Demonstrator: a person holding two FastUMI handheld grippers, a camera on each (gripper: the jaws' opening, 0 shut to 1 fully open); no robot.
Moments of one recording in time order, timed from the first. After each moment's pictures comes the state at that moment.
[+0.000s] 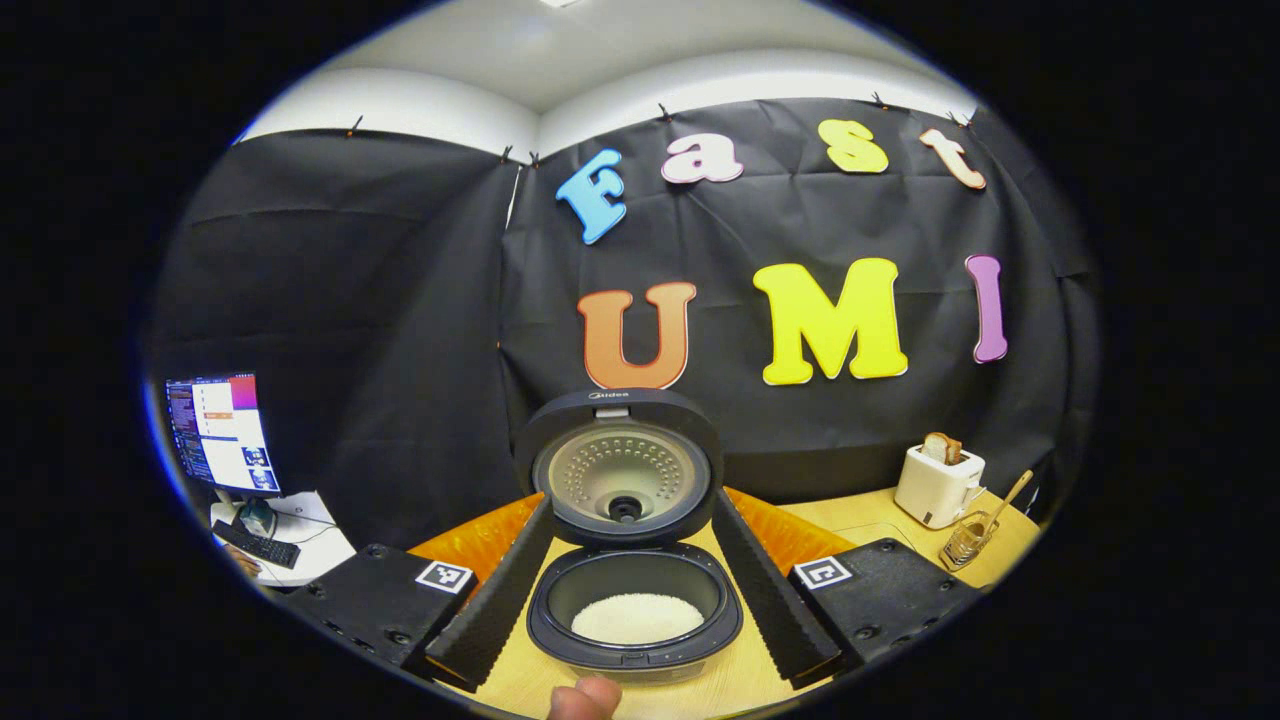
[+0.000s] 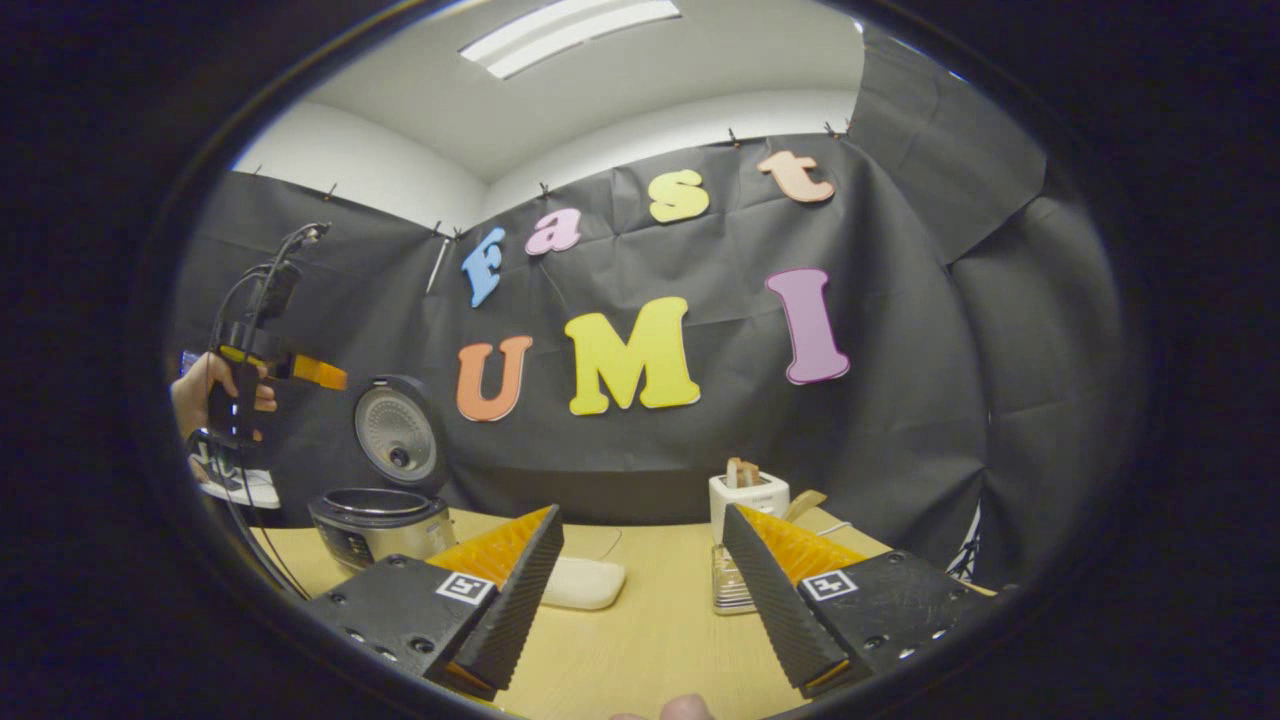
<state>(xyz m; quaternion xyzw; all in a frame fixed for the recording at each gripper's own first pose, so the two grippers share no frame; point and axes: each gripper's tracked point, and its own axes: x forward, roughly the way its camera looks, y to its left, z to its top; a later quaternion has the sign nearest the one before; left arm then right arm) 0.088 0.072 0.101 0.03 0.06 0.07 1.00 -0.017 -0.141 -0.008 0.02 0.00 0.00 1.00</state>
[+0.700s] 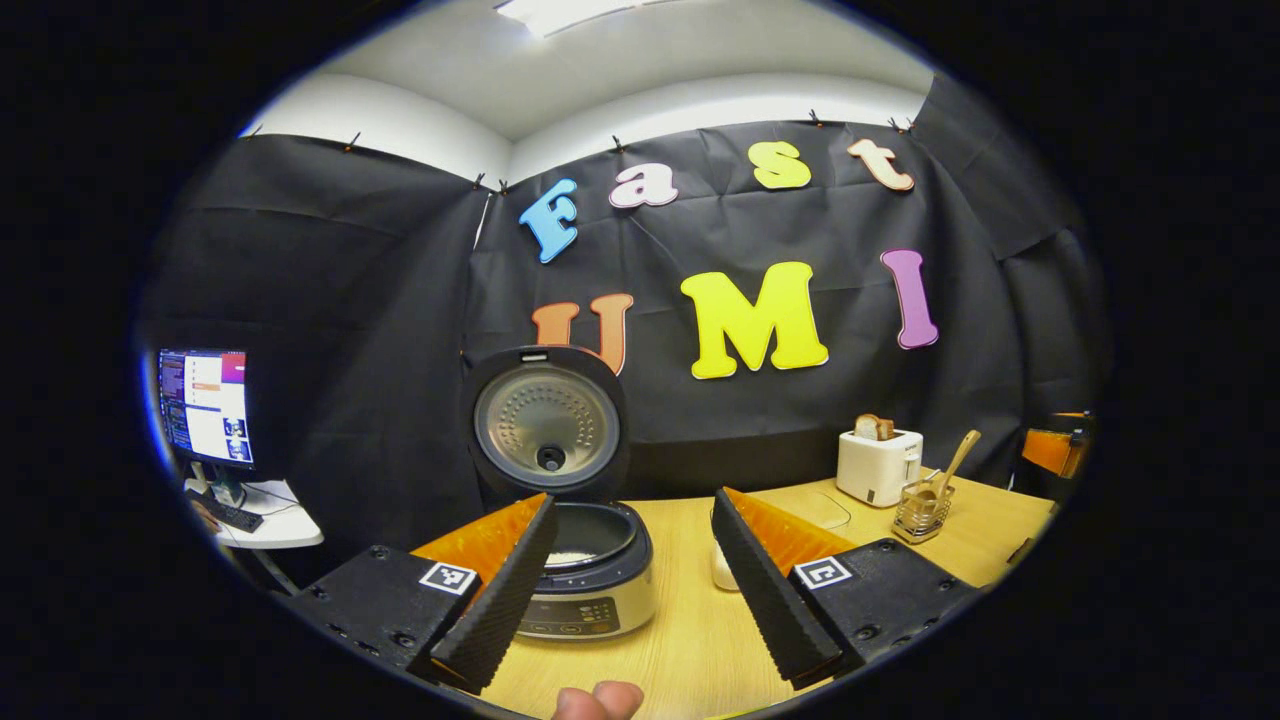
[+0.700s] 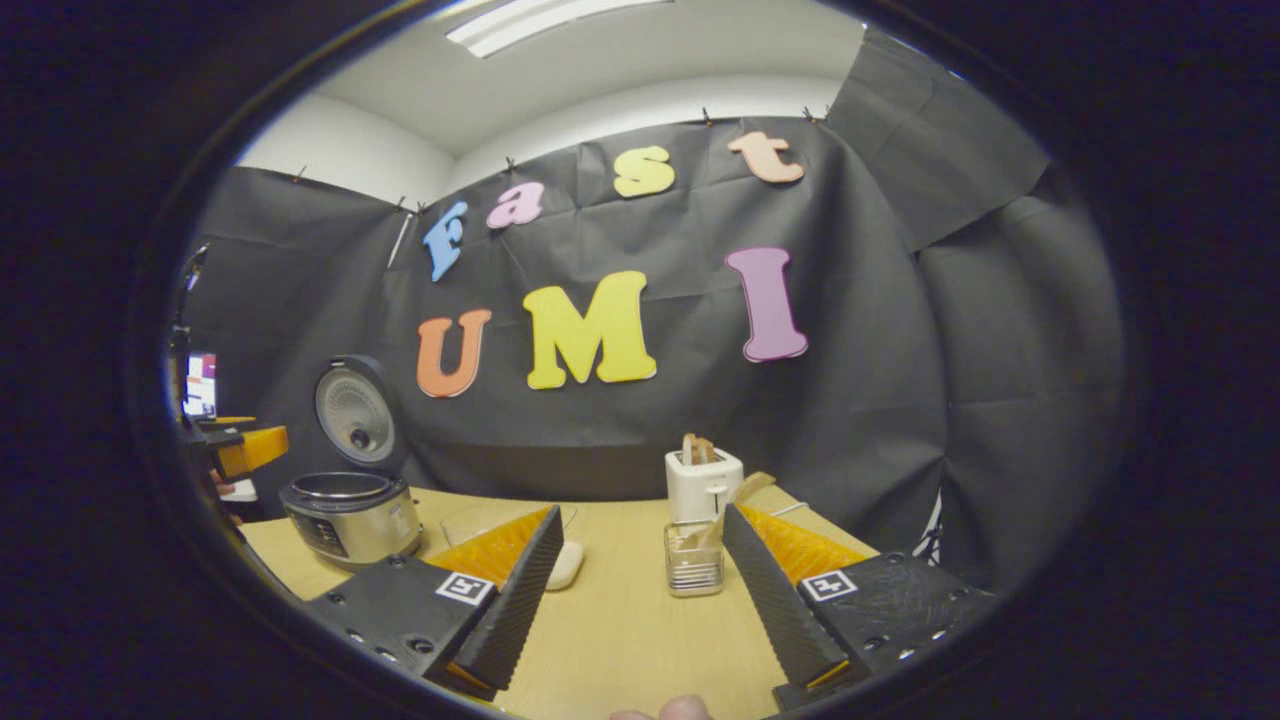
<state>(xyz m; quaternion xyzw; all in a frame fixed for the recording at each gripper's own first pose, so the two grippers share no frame) 0.006 -0.017 0.019 0.02 0.02 0.02 1.00 -0.018 -0.174 -0.022 0.02 0.06 -0.06 1.00</state>
